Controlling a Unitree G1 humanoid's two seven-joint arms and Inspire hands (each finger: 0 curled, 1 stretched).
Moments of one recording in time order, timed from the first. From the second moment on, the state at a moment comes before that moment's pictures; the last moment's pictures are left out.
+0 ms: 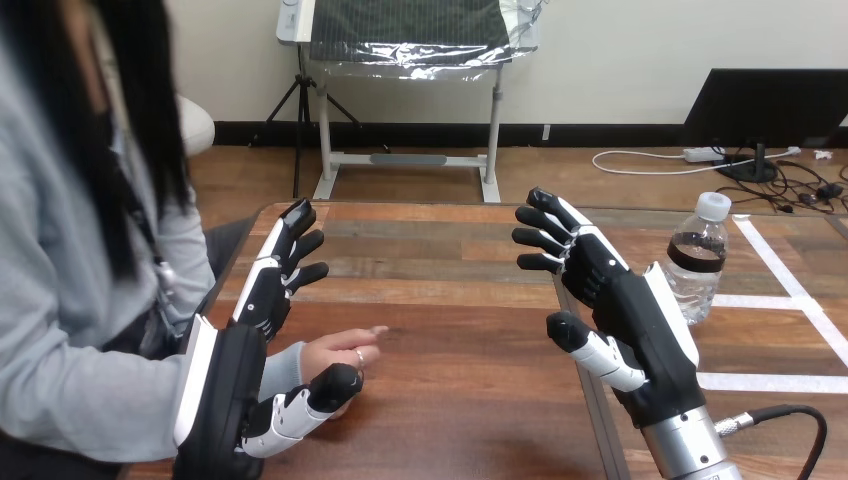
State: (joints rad) left arm 0.15 0.12 -0.01 0.38 0.15 -1.04 0.03; right arm -0.23 -0.14 -0.05 0.90 0.10 -1.12 0.36
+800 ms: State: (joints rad) left arm 0.15 0.12 -0.01 0.37 0.15 -1.04 0.03; right arm -0.23 -0.14 -0.05 0.90 0.10 -1.12 0.36
